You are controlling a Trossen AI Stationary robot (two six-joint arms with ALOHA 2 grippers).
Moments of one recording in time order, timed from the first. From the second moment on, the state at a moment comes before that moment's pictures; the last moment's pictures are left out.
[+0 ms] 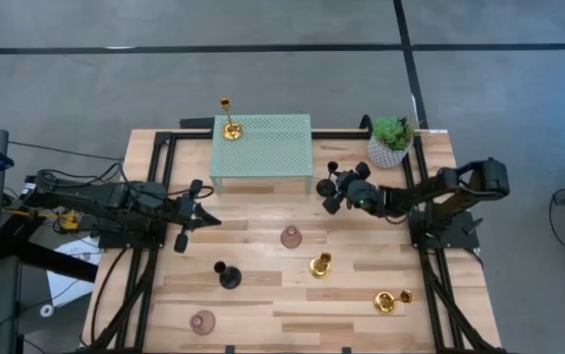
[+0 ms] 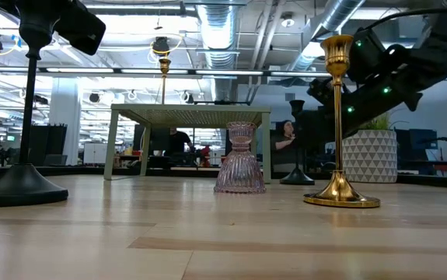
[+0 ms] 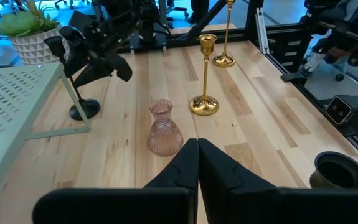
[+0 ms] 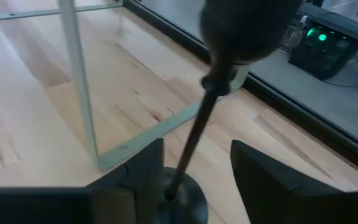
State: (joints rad) left arm -0.18 0.40 0.49 -0.27 -0.04 0.08; right arm -0.14 1.51 0.36 0.64 0.63 0.13
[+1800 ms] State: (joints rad) left arm -0.18 0.40 0.49 -0.27 -0.04 0.08; right arm -0.15 1.12 0.77 0.05 0.40 0.01
